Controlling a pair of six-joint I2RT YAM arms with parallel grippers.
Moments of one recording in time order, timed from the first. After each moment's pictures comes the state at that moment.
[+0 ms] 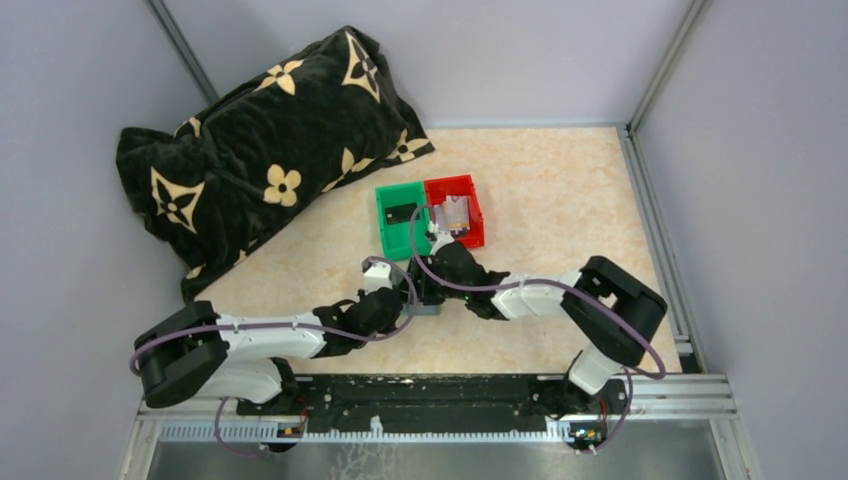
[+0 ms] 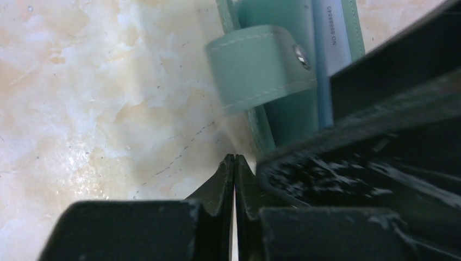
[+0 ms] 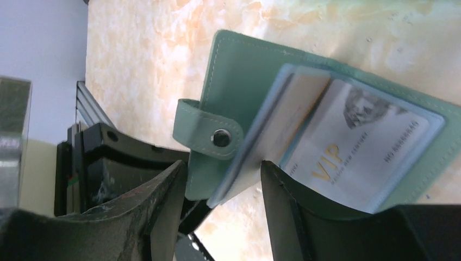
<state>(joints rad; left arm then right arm) -1.09 1.30 0.43 0.04 -0.50 -0.76 0.92 1.58 0.66 0.38 -0.15 0.86</state>
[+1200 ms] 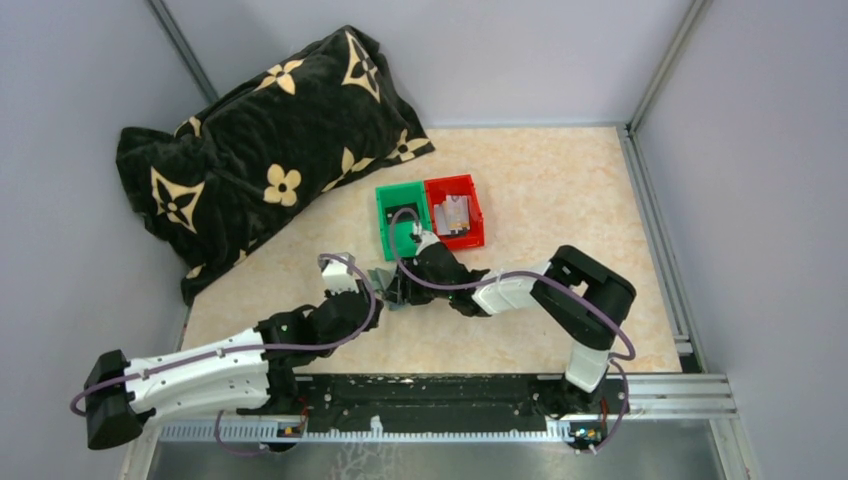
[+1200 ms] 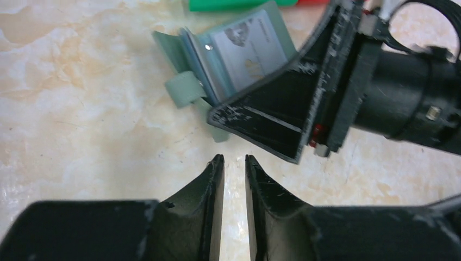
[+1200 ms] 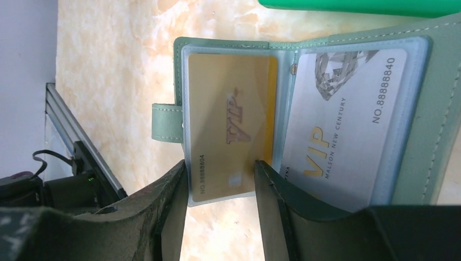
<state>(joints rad) -1.15 0.79 0.46 -0.34 -0.61 -0.95 0.95 1.77 0.79 0.41 -0.11 0.81</state>
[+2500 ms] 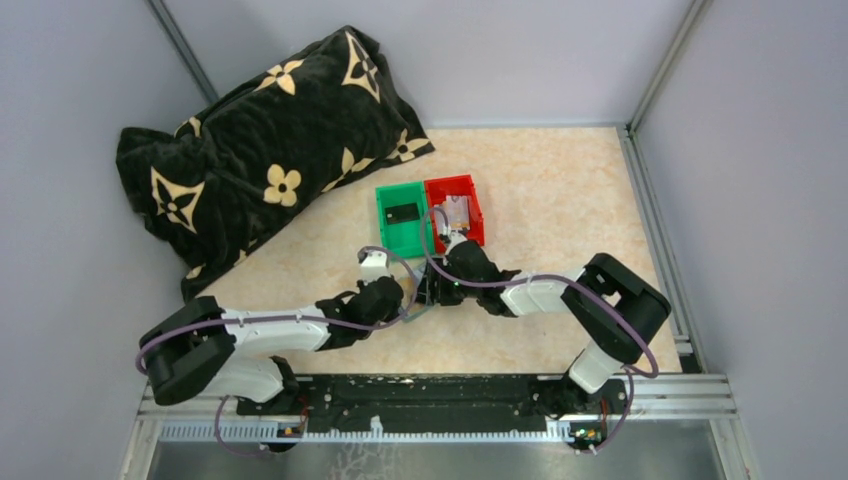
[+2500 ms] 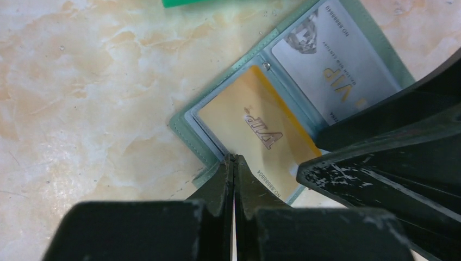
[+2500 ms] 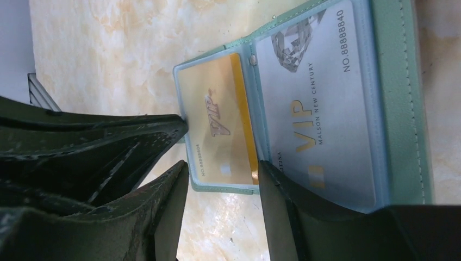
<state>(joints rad) -1.04 1.31 0.47 0.07 -0.56 -0.80 0.83 1.60 0.62 0.33 -0.20 0.76</state>
